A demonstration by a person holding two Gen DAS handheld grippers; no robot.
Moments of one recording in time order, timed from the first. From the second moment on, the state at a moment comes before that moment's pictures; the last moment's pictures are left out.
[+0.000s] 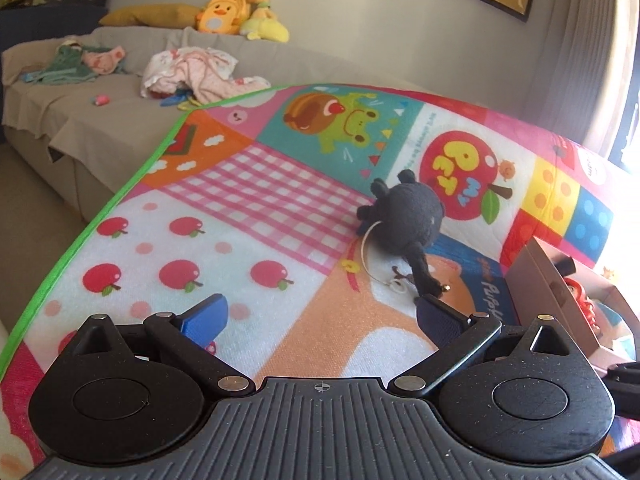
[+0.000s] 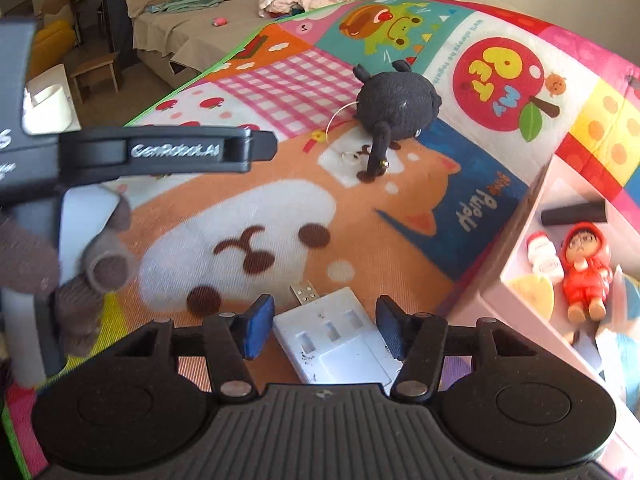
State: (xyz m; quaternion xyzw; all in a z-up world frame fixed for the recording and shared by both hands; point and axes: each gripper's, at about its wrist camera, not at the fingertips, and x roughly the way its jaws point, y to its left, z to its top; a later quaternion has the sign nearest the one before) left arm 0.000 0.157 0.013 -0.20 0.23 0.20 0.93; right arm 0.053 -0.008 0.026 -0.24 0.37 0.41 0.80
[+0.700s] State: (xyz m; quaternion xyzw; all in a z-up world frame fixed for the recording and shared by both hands) left arm 0.010 -0.002 0.023 -0.06 0.30 -0.01 0.95; right arm 0.003 -0.236 0.054 -0.04 0.33 0.22 0.92
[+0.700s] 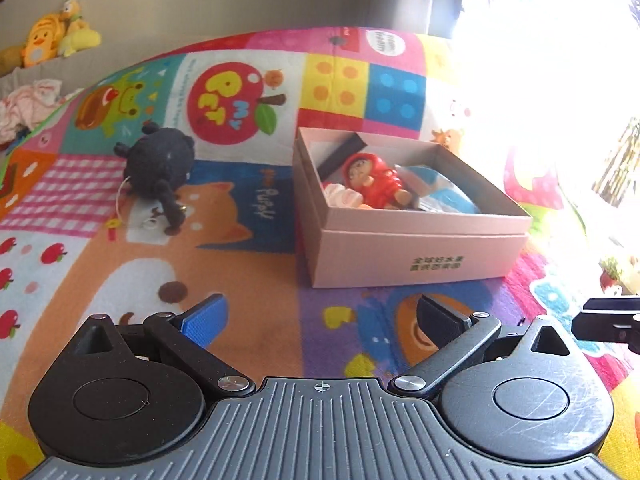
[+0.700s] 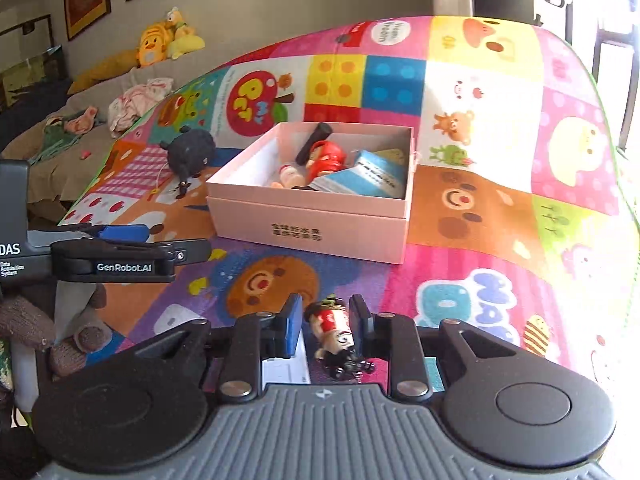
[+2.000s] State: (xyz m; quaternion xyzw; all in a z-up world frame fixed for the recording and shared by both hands) left arm 0.014 0.026 0.004 -0.11 0.28 -0.04 0.95; right arm 0.196 -0.164 0.102 0.06 0.38 0.25 0.89
